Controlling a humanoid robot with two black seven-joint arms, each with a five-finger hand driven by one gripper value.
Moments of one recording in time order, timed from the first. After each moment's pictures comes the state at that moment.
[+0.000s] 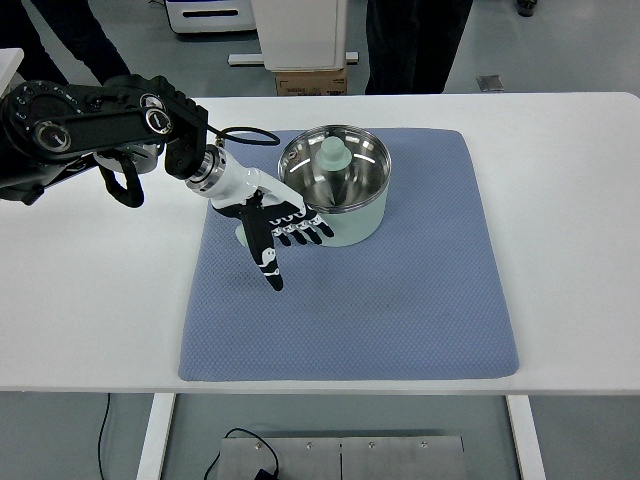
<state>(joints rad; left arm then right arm) -1.62 0.35 0.41 -1.09 0.30 -0.61 0.18 0.02 0.00 0.70 0.17 0.09 -0.09 -0.05</state>
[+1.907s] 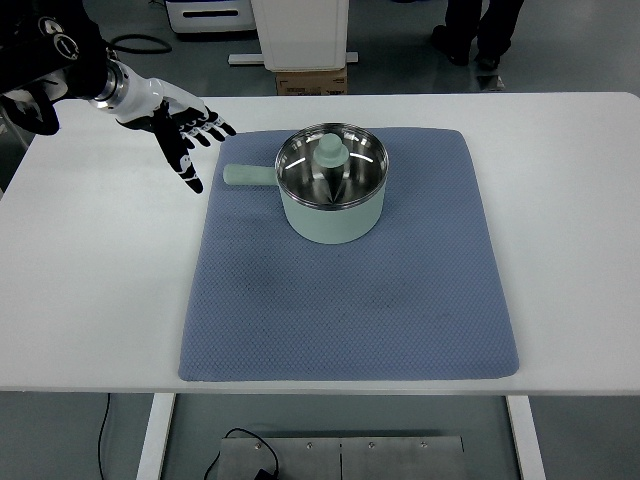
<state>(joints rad) -1.65 0.43 0.42 -0.77 0.38 -0.61 0.18 0.02 0.00 0.70 0.17 0.09 -0.09 -0.05</state>
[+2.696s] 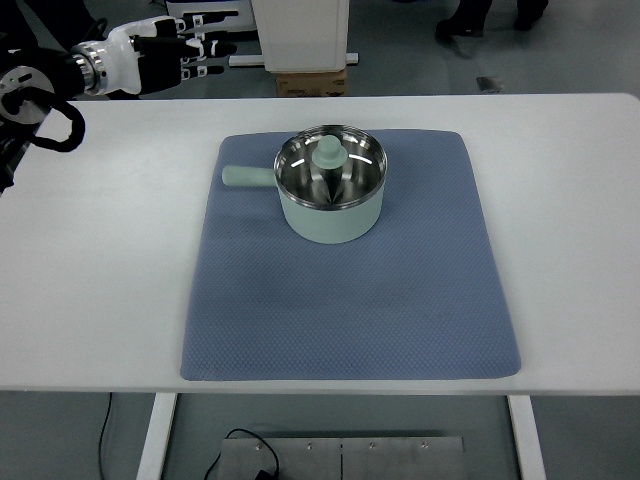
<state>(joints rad) -1.33 0.39 -0.13 -0.47 -0.32 -0.43 0.16 0.02 0.00 0.70 0.17 0.09 -0.09 -0.05</state>
